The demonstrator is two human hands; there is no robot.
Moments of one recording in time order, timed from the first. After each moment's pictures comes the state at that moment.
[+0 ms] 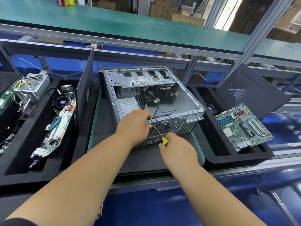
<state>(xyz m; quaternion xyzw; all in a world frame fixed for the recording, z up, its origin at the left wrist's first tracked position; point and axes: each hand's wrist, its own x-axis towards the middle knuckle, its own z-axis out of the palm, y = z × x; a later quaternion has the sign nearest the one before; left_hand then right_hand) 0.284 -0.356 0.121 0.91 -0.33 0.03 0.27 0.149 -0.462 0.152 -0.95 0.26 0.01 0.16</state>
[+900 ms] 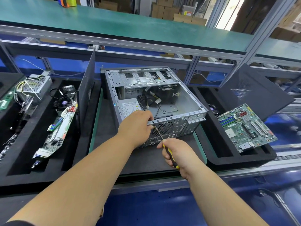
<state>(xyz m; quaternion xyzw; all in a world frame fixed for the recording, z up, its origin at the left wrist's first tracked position) 0.284 -0.356 0.120 0.90 -0.33 0.04 0.27 0.151 -0.469 0.151 -0.68 0.33 0.10 0.65</state>
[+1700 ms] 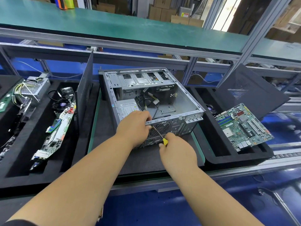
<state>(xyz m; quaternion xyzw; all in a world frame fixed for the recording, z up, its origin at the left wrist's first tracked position) 0.285 -0.358 0.120 0.91 -0.33 0.03 0.26 0.146 -0.461 0.146 -0.96 0.25 -0.03 0.13</state>
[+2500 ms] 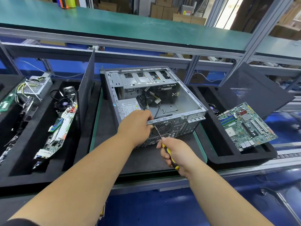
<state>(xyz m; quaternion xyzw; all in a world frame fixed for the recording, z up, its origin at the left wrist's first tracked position) 0.284 -0.356 0.122 0.91 -0.32 0.04 0.27 0.151 -0.475 0.138 -0.65 0.31 0.11 0.68</state>
